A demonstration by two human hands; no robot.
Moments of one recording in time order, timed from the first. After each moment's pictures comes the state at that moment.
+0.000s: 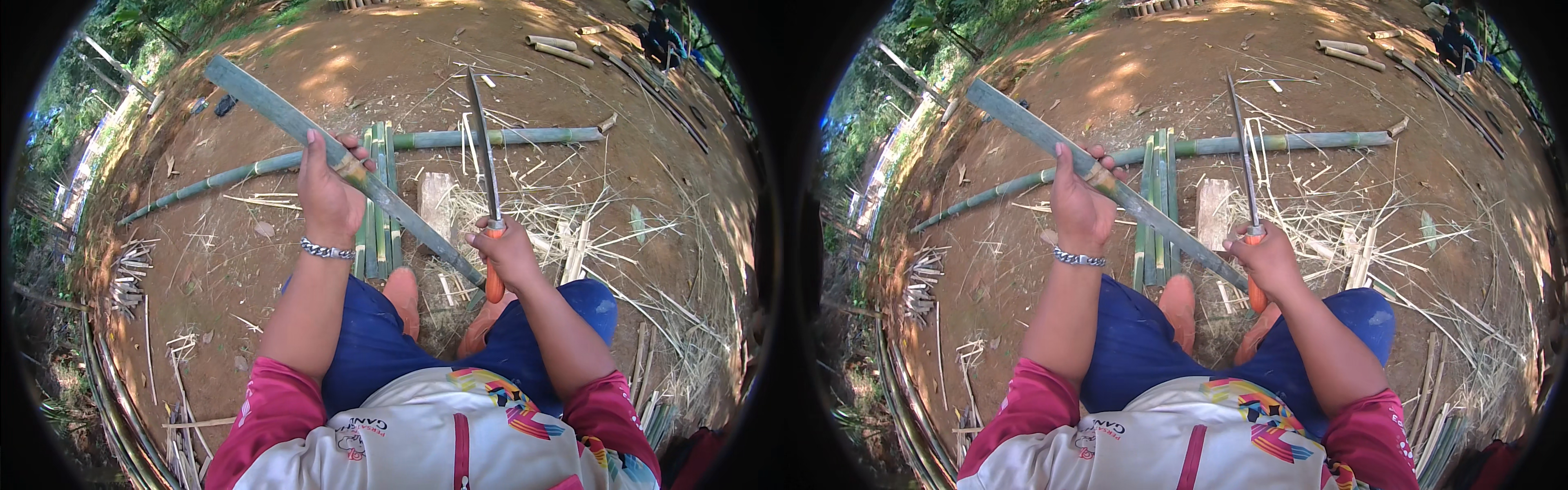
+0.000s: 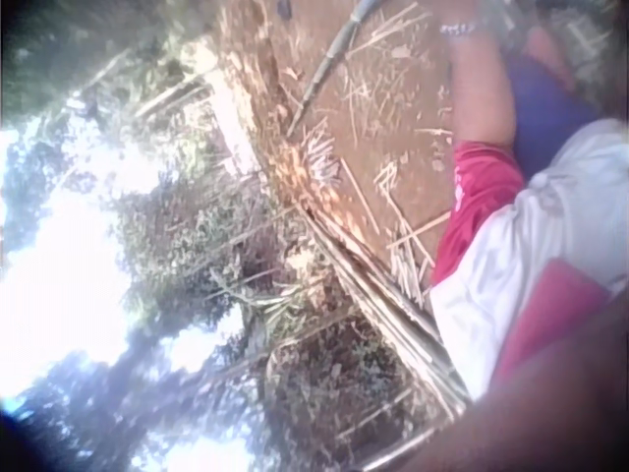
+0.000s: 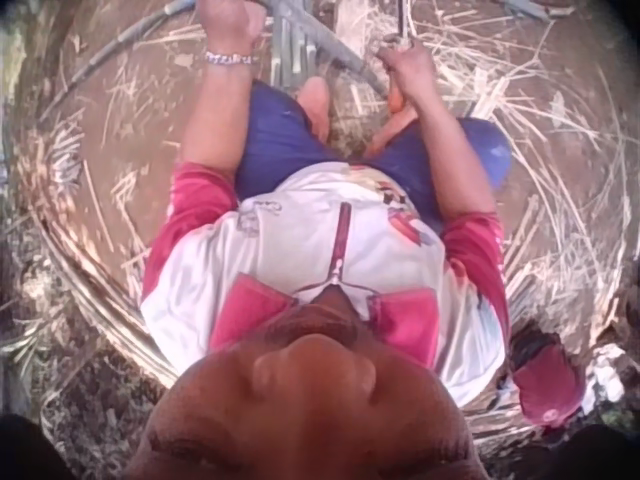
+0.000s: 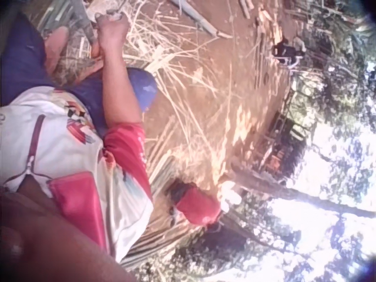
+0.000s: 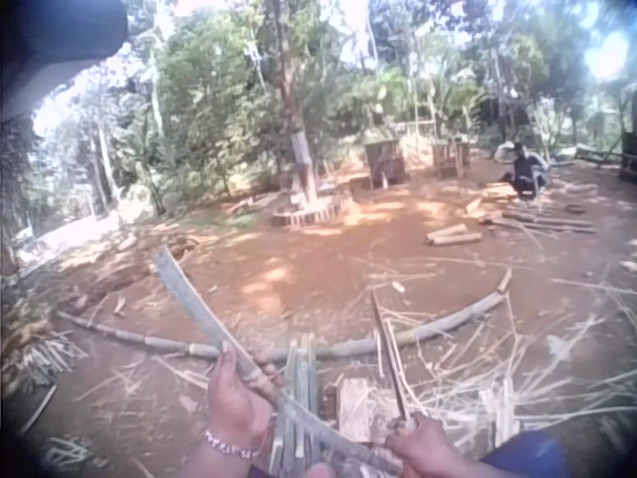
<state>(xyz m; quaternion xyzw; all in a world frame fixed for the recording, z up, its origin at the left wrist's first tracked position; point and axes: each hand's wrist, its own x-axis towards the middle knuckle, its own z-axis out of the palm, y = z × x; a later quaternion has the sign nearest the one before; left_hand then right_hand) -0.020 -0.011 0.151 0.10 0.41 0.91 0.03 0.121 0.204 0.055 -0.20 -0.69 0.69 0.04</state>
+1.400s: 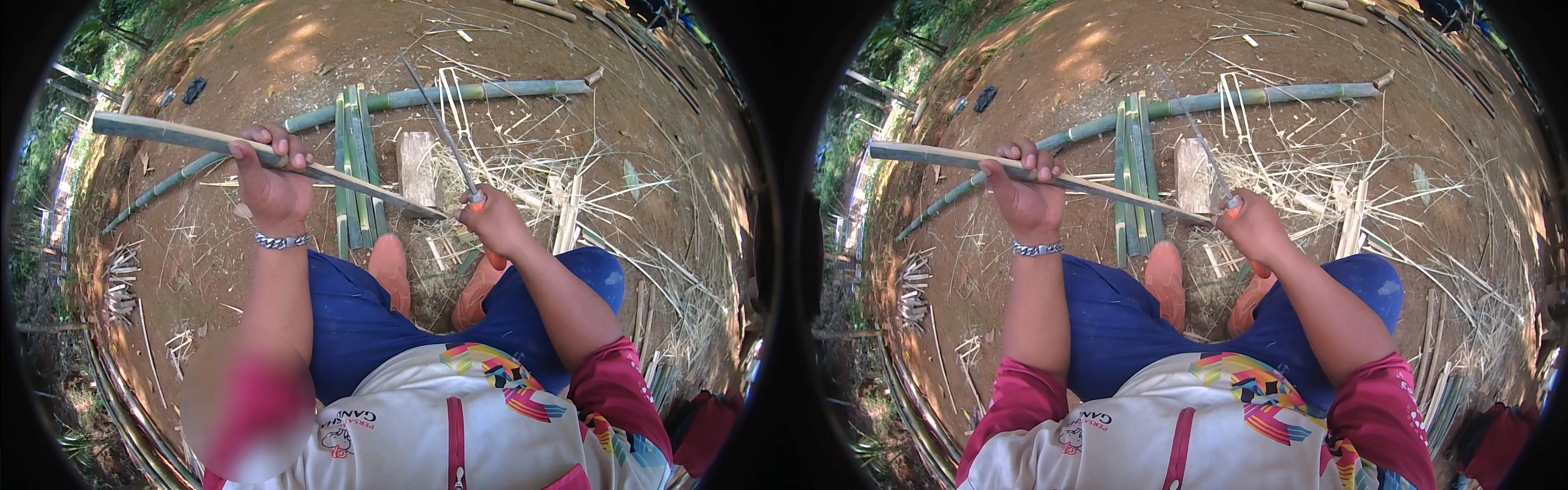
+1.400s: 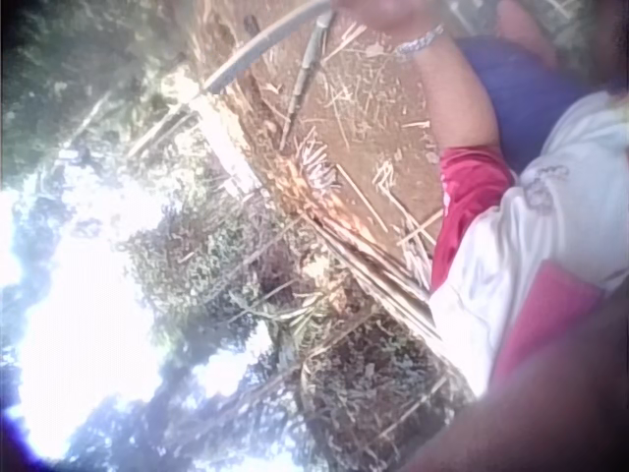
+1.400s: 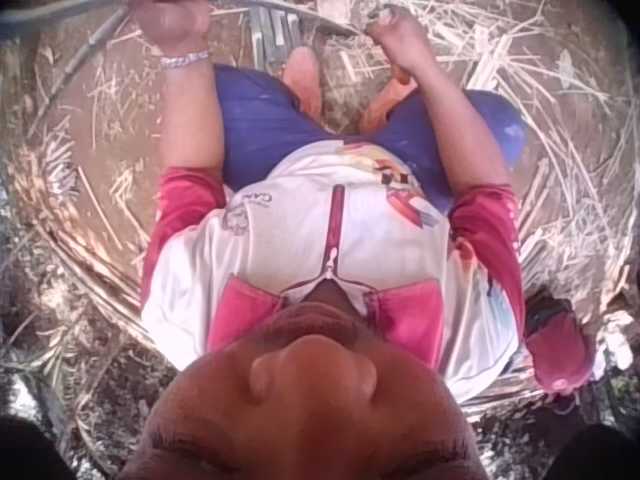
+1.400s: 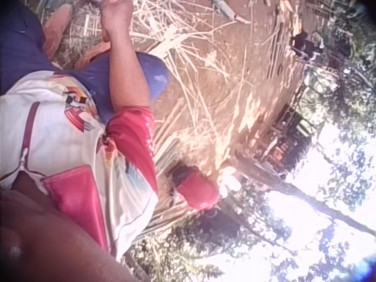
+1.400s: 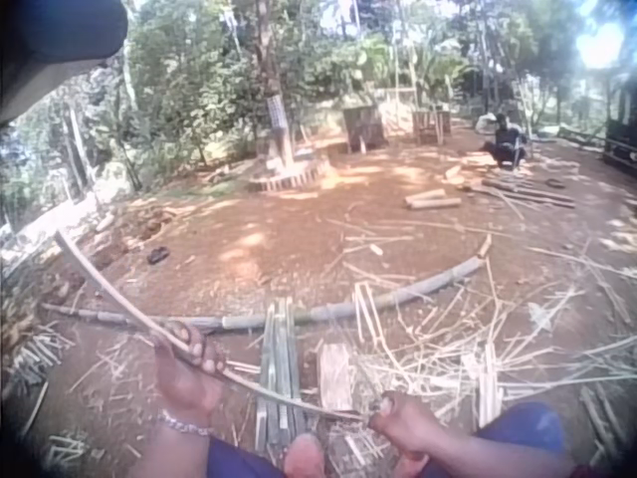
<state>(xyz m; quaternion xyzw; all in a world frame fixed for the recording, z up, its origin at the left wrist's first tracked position) -0.032 -0.046 0.120 0.27 0.41 0.87 0.01 0.121 0.217 0.032 -0.21 -0.82 0.52 -0.06</state>
